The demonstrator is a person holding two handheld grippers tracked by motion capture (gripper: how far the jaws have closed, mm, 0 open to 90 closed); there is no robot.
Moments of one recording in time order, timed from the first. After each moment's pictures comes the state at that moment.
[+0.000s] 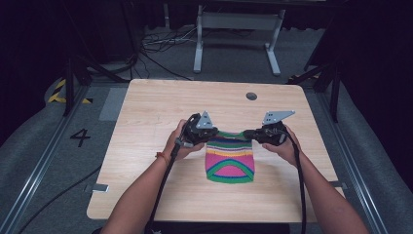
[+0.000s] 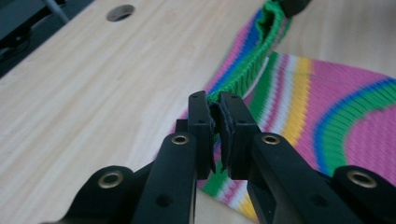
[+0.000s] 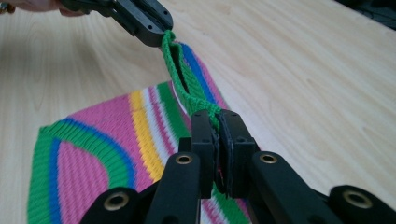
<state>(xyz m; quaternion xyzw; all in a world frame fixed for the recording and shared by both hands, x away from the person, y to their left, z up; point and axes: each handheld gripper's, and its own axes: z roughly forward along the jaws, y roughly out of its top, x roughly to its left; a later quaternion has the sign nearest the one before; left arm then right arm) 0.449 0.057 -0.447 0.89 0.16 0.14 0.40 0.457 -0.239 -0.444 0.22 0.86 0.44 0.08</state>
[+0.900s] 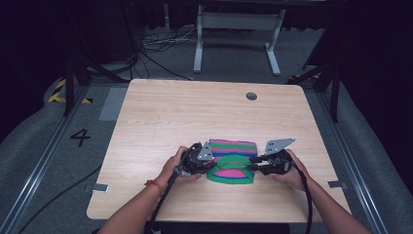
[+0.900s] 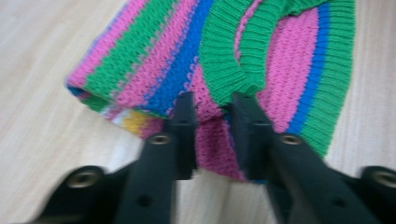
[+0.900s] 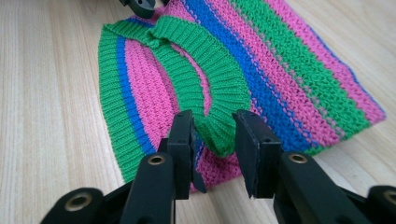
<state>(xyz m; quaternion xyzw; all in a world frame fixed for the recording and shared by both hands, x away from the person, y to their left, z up) 0.389 0.056 -0.480 0.92 0.14 0.12 0.35 0.391 -0.248 -0.479 0.21 0.90 0.39 0.05</state>
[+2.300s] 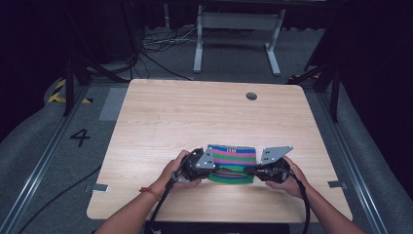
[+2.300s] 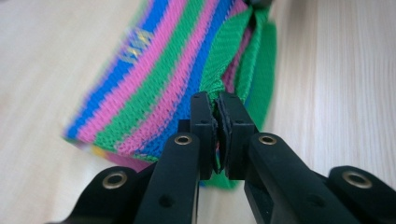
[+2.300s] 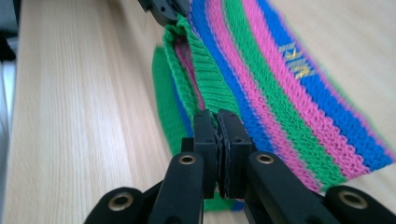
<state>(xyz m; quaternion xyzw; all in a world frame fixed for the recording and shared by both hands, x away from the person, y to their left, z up) 0.360 0.054 -0.469 0.93 0.09 0.09 0.35 0.360 -0.226 -0.465 0.17 0.90 0.39 0.05</state>
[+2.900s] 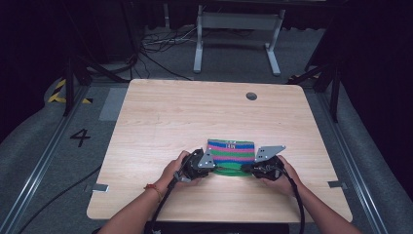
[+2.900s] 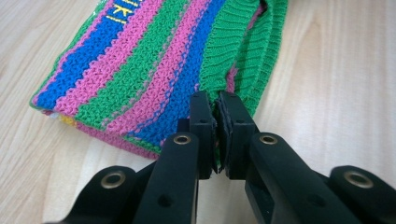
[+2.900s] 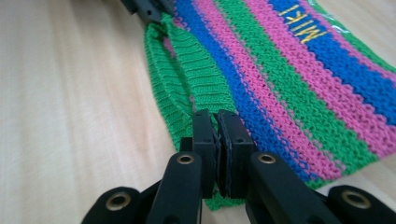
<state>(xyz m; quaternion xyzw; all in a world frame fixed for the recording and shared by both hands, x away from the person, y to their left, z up) 0.381 0.055 -0.492 0.93 0.11 0.11 0.35 0.378 -0.223 -0.491 0.21 0.90 0.38 0.07</state>
